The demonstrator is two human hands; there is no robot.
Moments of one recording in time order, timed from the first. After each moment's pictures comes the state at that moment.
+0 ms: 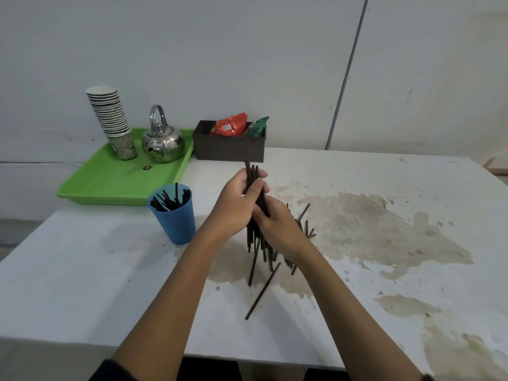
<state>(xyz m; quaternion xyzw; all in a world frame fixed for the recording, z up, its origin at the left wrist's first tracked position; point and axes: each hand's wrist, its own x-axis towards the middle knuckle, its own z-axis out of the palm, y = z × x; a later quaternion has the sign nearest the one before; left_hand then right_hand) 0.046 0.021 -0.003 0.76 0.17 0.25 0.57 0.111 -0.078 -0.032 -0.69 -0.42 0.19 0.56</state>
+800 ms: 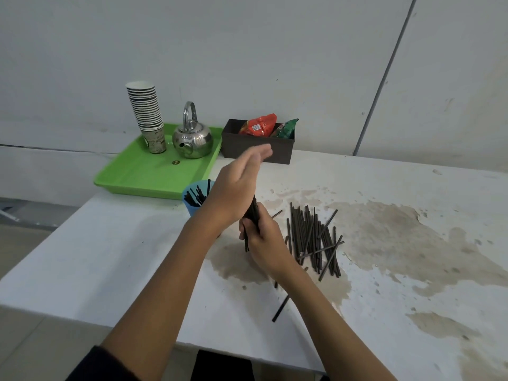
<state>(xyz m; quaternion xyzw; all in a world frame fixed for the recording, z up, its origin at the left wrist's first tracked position) 0.007 0.063 0.024 0.80 0.13 0.31 0.49 0.055 -0.032 -0.060 -0.67 -0.44 0.18 0.57</state>
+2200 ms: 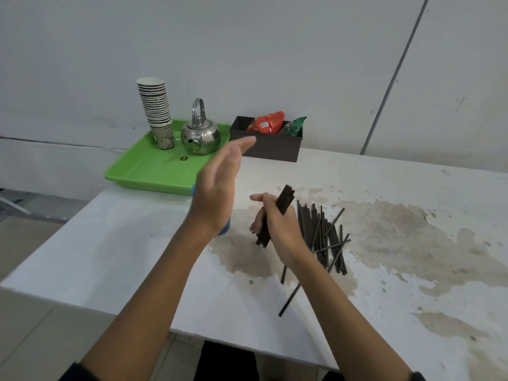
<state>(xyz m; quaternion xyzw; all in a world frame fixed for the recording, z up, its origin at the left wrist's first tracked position) -0.028 0.064 0.021 0.73 0.12 0.43 0.53 0.067 -0.024 -0.049 -0.61 -0.28 0.28 0.69</state>
